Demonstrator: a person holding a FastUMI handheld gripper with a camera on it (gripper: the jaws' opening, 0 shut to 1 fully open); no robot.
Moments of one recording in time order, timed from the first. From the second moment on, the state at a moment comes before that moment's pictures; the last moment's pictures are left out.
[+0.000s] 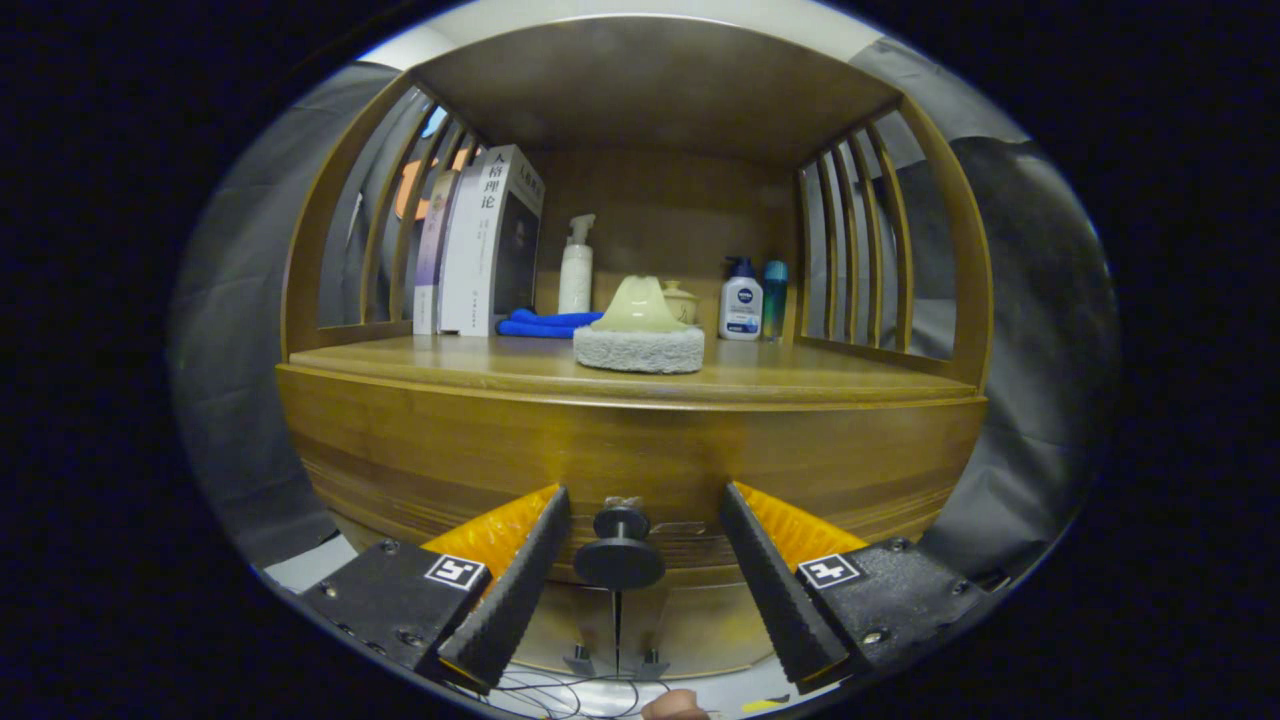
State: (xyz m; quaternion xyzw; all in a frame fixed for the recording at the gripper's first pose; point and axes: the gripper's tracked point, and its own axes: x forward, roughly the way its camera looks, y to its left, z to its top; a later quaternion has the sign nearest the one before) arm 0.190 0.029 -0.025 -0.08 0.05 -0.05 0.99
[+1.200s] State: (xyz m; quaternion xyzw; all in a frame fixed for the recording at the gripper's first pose) arm 0.008 0.071 0.012 -0.12 -0.02 -0.02 0.99
